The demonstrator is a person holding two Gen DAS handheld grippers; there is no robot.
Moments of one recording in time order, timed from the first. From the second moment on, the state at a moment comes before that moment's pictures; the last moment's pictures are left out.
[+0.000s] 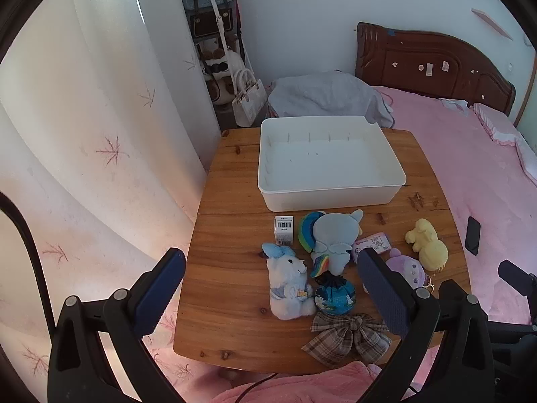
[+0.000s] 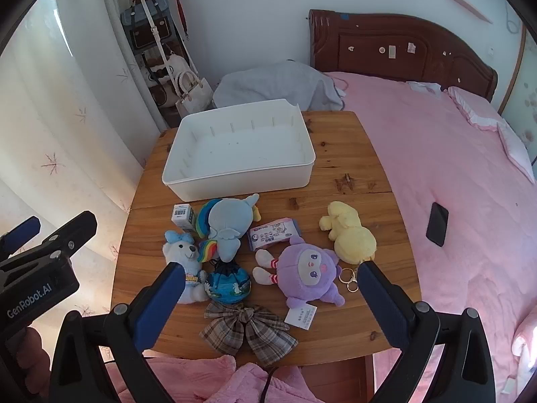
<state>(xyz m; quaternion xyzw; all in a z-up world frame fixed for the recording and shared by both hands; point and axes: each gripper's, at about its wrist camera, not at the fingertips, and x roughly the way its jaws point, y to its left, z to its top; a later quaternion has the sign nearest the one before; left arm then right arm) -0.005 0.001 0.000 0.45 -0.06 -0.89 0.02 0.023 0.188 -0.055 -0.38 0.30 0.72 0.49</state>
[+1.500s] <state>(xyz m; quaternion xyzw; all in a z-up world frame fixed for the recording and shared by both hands) -0.045 -0.015 -0.011 0.48 -0.09 -0.87 -0.07 -0.001 0.172 -0.048 -0.36 0.34 0.61 0.62</state>
